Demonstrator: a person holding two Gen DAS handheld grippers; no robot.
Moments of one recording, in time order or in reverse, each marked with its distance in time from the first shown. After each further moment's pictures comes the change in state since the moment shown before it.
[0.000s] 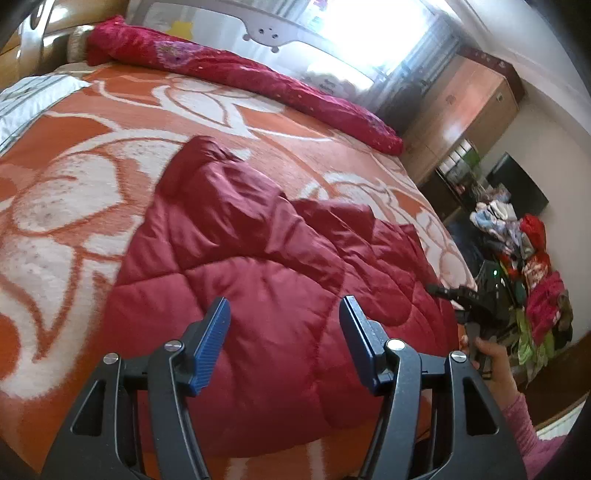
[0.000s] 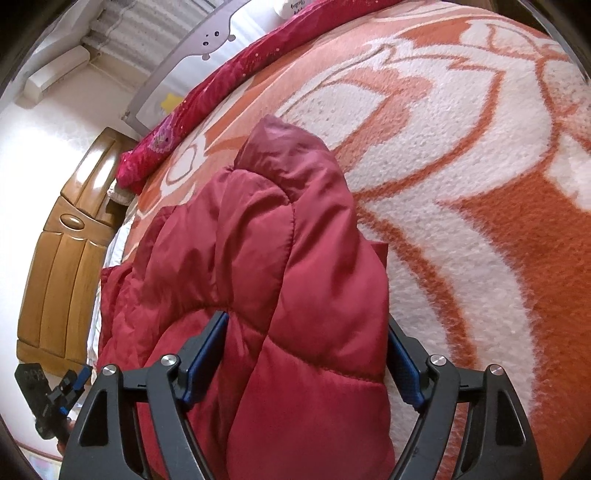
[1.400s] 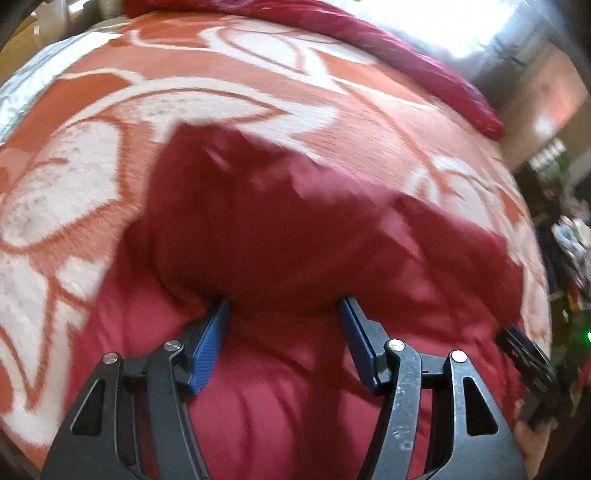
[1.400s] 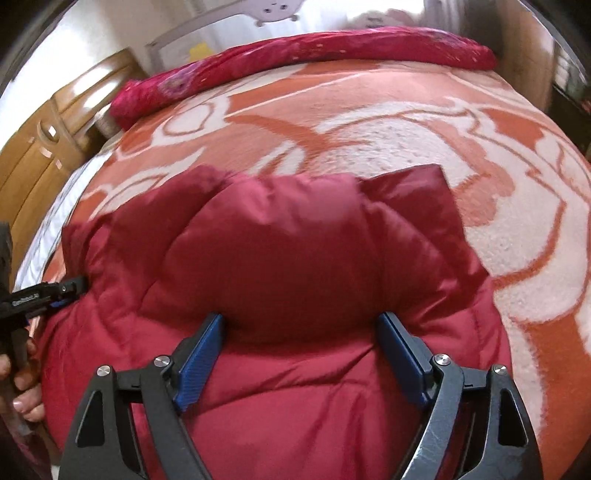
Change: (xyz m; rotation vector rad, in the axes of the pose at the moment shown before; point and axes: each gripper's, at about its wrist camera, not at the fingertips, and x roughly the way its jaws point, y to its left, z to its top) left arm 0.148 0.039 0.074 -0.165 0.189 0.349; right arm 0.077 0.099 0.024 -0.335 -0.009 -0.243
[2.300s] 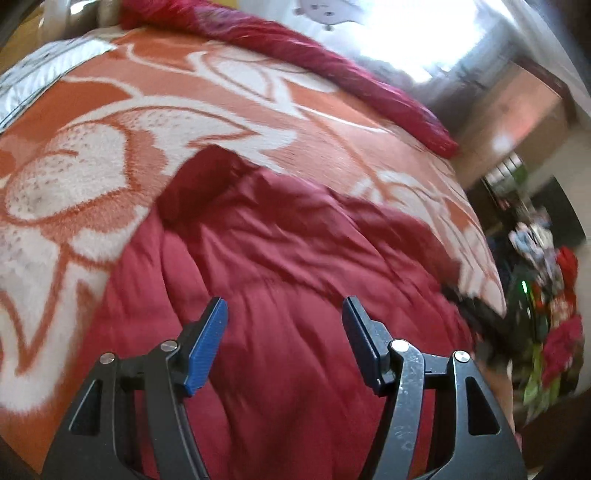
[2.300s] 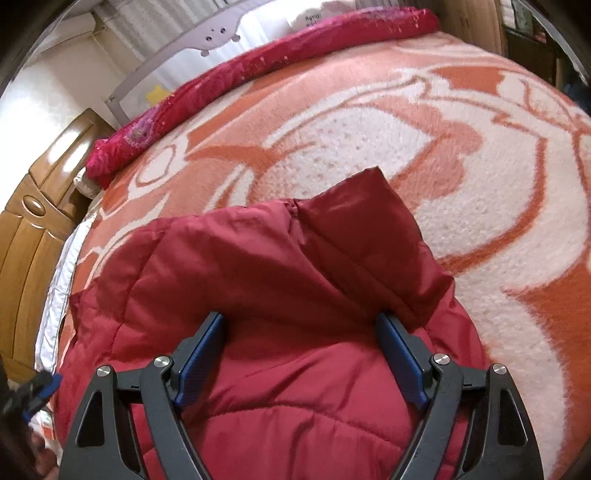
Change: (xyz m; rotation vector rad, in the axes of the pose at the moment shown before) left arm -0.080 0.010 -0.061 0.037 -0.094 -0.227; right arm -0.001 -0.048 0.001 0.216 -0.059 0.051
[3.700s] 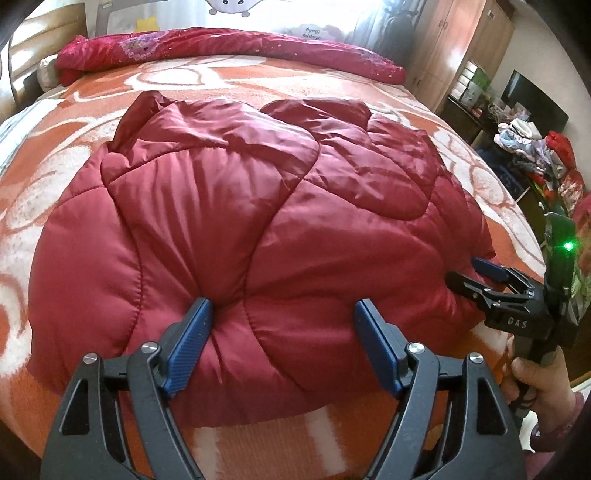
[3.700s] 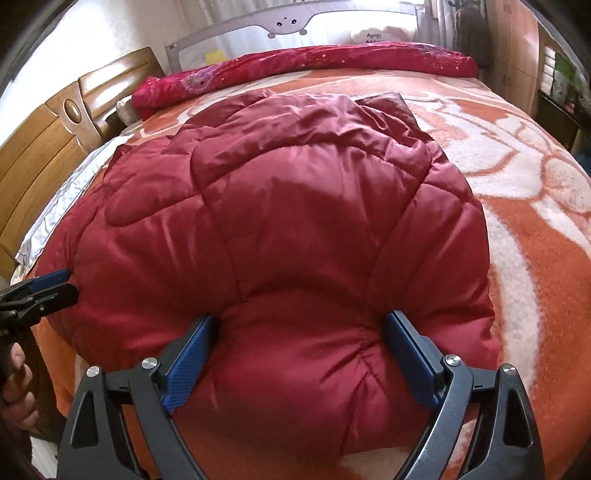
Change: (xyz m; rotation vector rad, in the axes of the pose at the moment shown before) left arm -0.001 -0.047 -0.101 0.332 0.027 0.074; right arm -0.071 0.023 -0.155 -0.278 -0.022 -0.059
